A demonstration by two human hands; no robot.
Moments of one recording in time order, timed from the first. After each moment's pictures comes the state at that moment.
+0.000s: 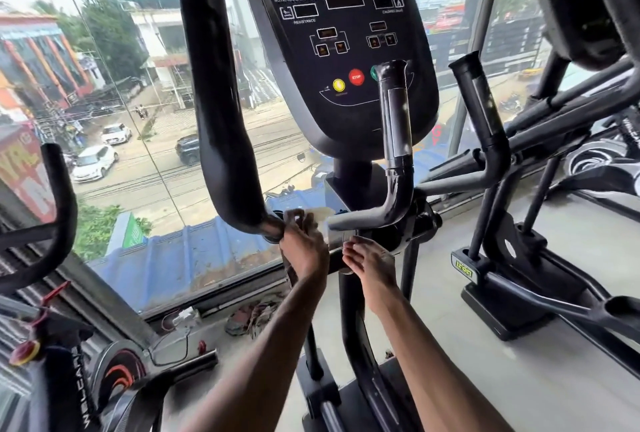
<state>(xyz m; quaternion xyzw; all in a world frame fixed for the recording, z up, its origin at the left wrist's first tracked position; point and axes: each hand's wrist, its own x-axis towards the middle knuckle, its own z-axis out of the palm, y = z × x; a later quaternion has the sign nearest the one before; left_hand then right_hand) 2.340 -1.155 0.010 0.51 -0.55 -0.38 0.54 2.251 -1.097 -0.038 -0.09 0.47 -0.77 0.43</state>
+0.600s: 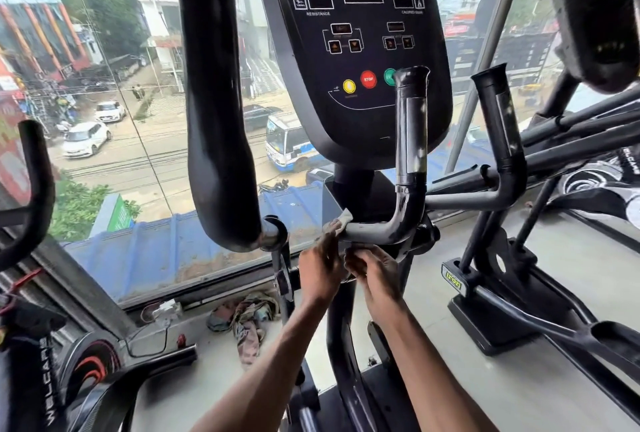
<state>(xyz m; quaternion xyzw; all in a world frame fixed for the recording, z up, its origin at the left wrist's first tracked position) 2.329 -1.154 -0.019 0.40 -0.74 -0.28 0.47 2.232 -1.105 -0.037 -0.14 0.48 -0.77 0.40</state>
